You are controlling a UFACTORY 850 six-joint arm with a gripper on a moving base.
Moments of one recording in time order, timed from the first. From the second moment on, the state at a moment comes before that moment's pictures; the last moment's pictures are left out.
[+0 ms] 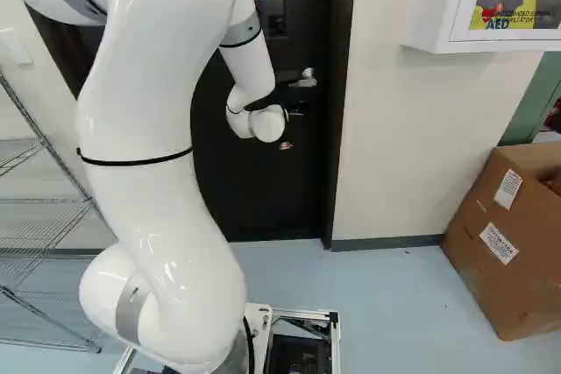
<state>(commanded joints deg) -9.2 -18.3 -44.9 -14.5 52.2 0.0</state>
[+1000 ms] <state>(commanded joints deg) -5.0 -27.1 -55.9 -16.6 53.2 0.0</state>
